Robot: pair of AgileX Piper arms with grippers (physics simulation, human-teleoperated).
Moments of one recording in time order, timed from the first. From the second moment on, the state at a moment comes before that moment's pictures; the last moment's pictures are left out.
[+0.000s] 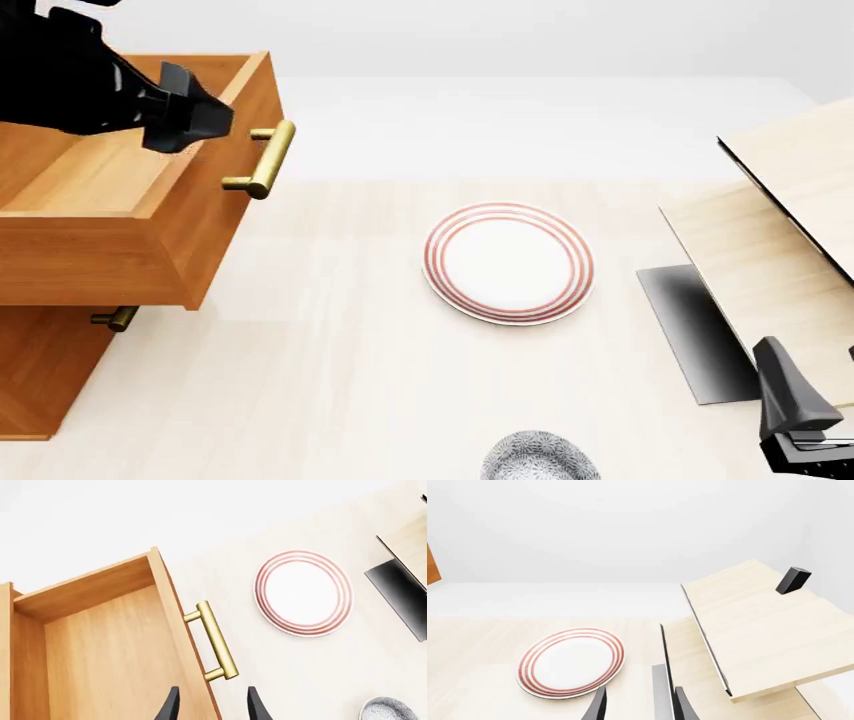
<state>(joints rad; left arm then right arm) -0.33 1.14 -1.34 0.90 0.08 0.00 0.01 0.00 0.00 0.00</state>
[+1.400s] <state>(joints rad) -0.71 1.01 -1.23 0.89 0.05 0.00 0.01 0.00 0.00 0.00</state>
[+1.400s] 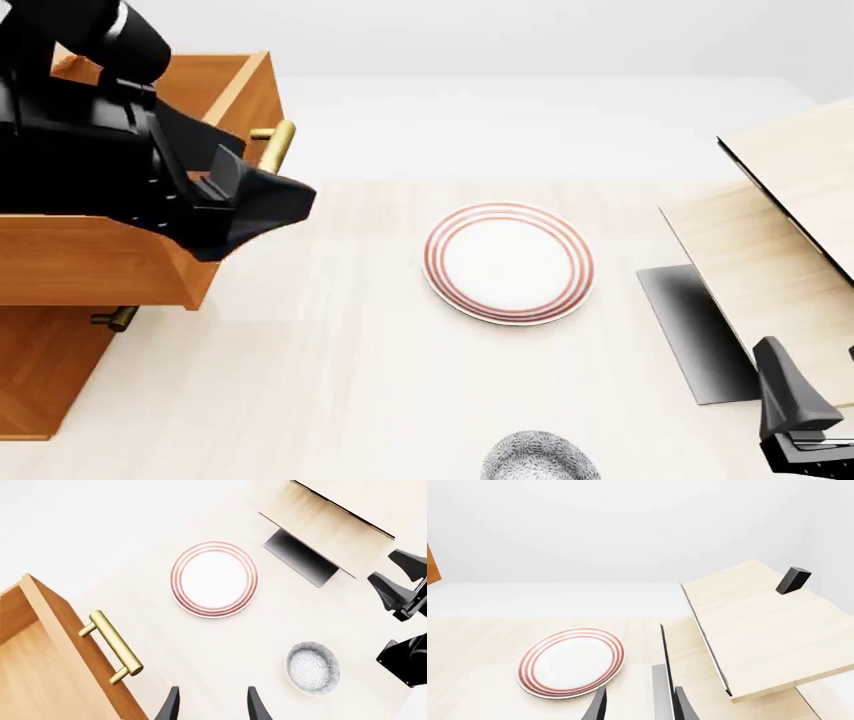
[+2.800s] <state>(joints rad) -0.96 1.20 -0.87 0.44 -0.14 0.00 0.01 0.00 0.00 0.00</state>
